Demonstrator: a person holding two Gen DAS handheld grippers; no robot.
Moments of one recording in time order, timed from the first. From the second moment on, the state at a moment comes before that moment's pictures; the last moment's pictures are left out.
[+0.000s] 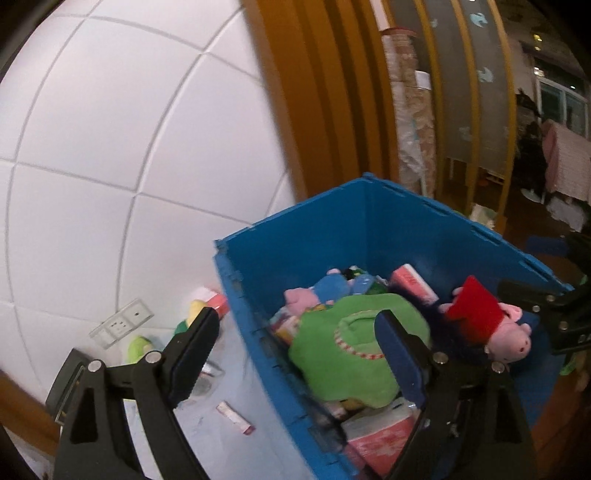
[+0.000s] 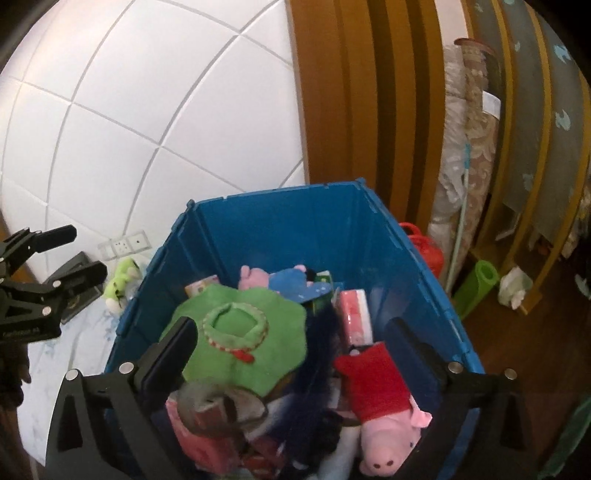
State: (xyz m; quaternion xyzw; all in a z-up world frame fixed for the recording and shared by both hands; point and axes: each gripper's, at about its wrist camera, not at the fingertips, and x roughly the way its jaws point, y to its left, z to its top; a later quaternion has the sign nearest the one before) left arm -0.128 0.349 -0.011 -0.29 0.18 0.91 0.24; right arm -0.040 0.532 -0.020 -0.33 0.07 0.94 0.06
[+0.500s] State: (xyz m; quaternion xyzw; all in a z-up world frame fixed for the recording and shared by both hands) left arm -0.142 0.184 -0.022 -0.31 0.10 0.94 0.13; right arm -0.058 0.433 0.002 -0.33 0.01 0.94 0.00
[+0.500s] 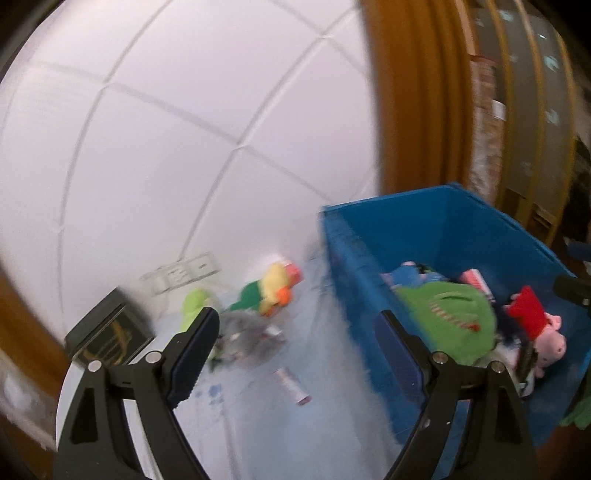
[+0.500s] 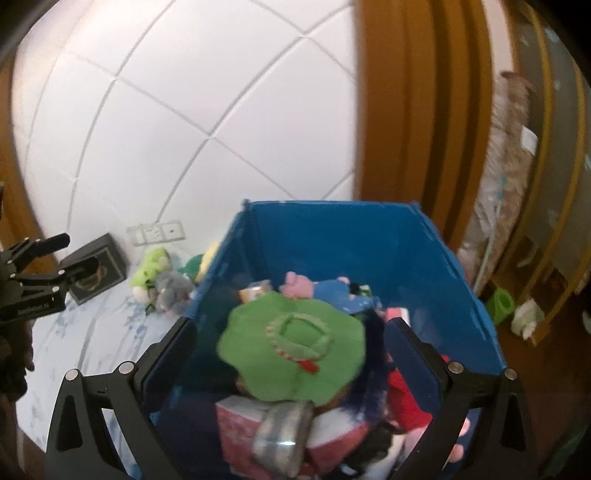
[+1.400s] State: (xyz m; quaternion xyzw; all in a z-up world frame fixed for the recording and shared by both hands) left arm -0.248 -0.033 -0.183 -0.38 0.11 0.91 0.09; right arm -0.163 0.178 -0.144 -0.45 0.01 0.89 -0.10
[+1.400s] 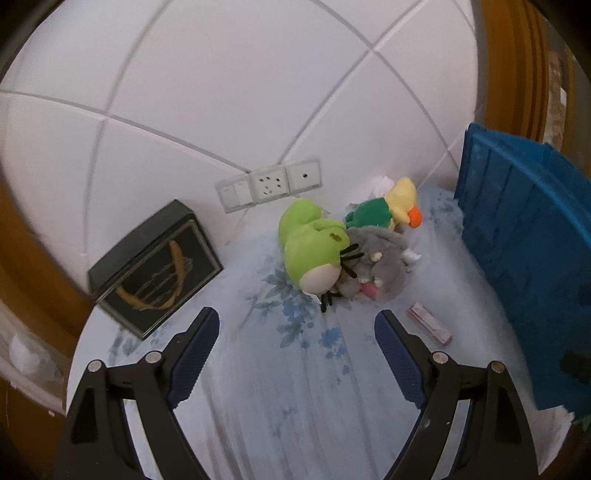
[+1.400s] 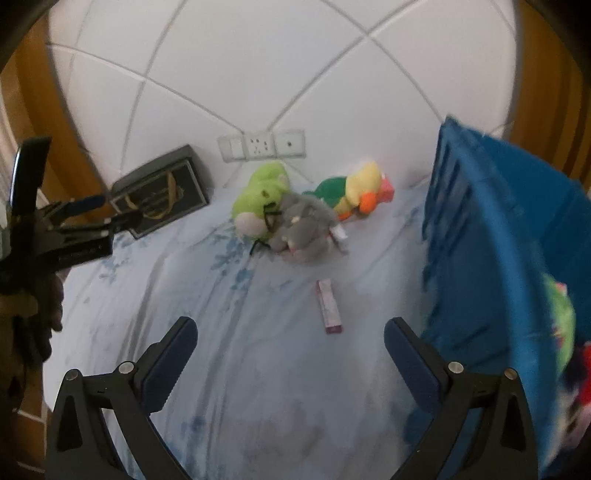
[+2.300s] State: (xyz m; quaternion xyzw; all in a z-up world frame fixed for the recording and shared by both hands) left arm -0.465 0.045 -0.398 -0.38 0.22 0.90 0.06; right arm -0.309 0.188 -0.395 -0.50 0.02 0.86 0.01
